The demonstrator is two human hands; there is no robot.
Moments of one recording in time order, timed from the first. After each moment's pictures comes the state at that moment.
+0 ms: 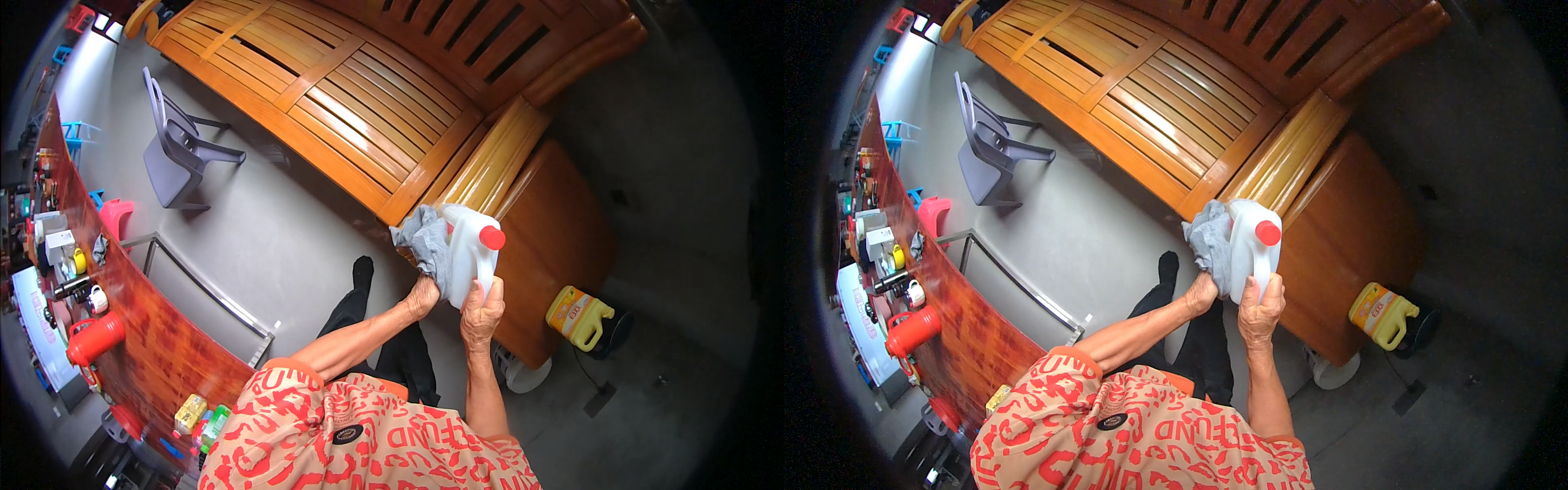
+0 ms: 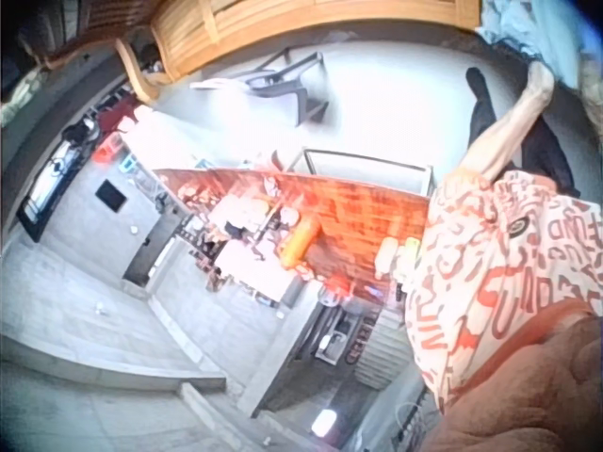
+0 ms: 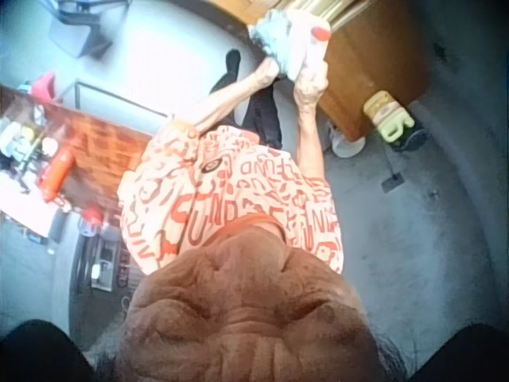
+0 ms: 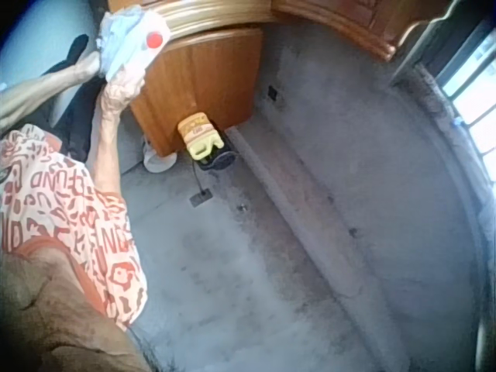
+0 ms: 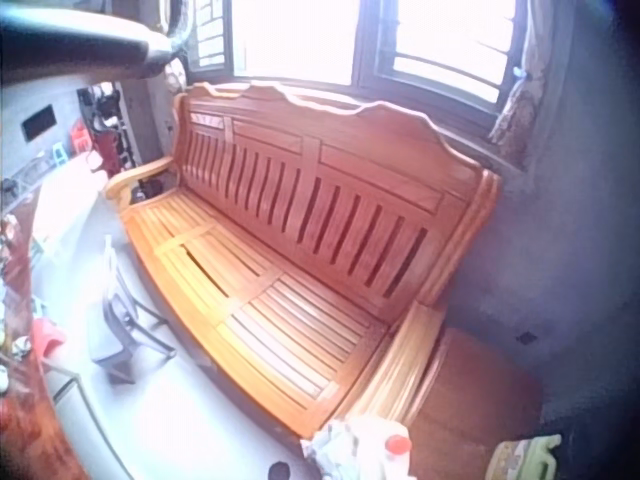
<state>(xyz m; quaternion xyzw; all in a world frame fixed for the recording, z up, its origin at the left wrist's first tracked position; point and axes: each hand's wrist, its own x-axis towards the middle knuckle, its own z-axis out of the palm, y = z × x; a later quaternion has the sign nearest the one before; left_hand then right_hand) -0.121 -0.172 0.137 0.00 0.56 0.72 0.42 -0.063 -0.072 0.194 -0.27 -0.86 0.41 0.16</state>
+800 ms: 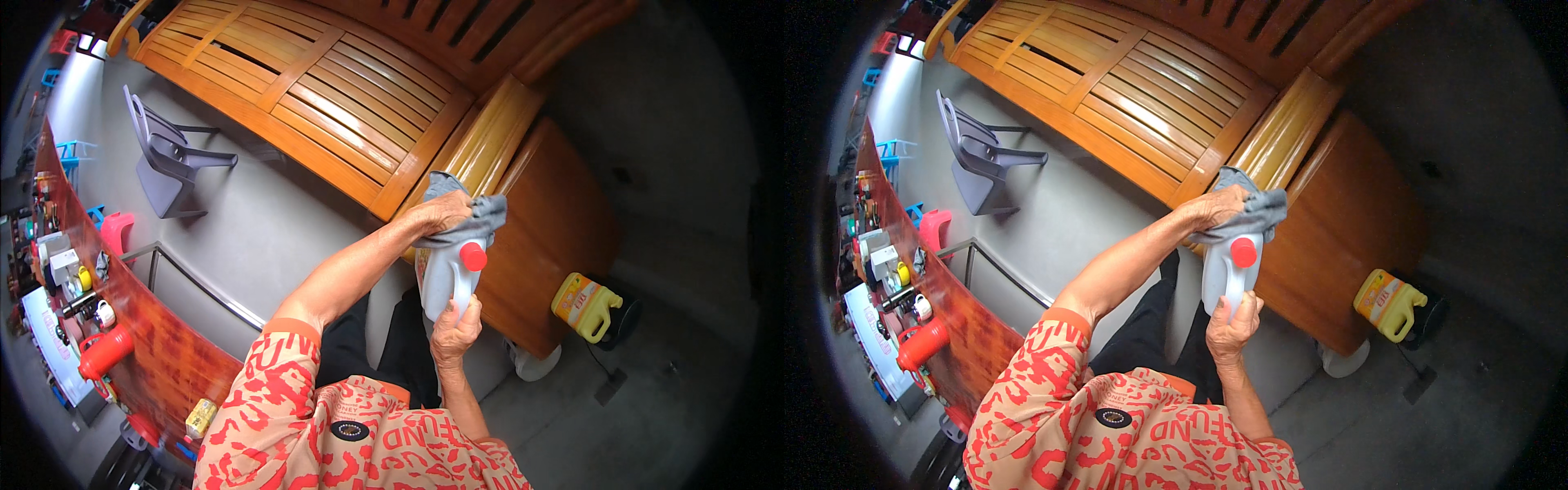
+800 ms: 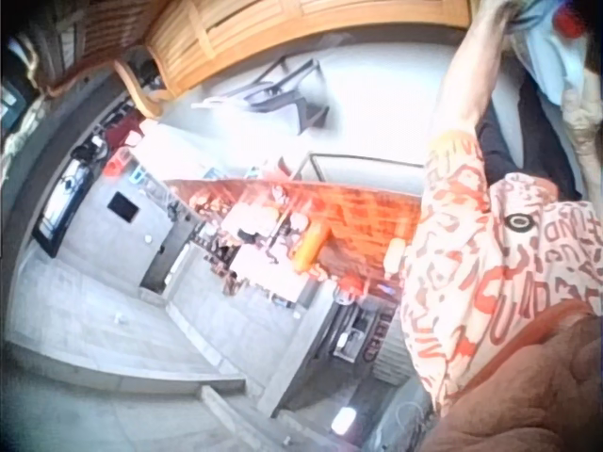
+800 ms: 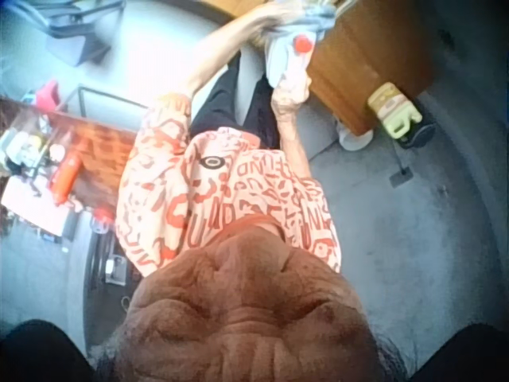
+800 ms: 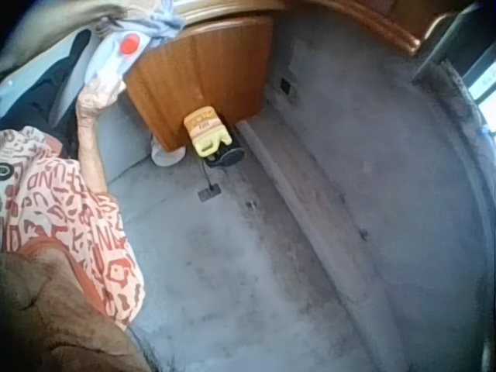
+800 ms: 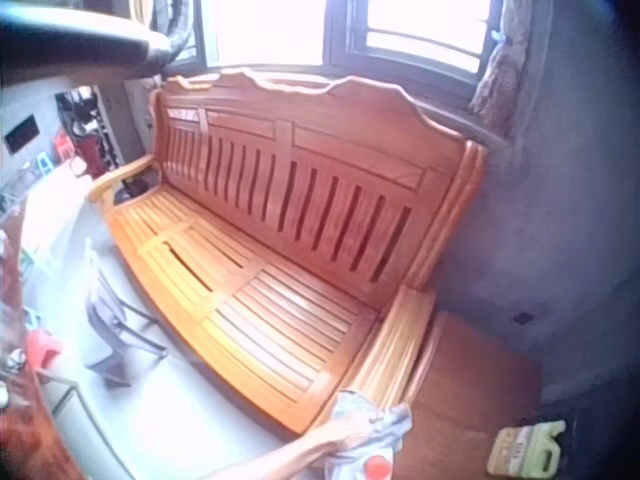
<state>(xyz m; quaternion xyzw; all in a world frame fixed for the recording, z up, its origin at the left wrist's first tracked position) -0.258 -0.095 0.143 0.23 0.57 0.53 0.59 -0.044 -0.106 0.188 -0.27 -0.86 0.35 0.25</state>
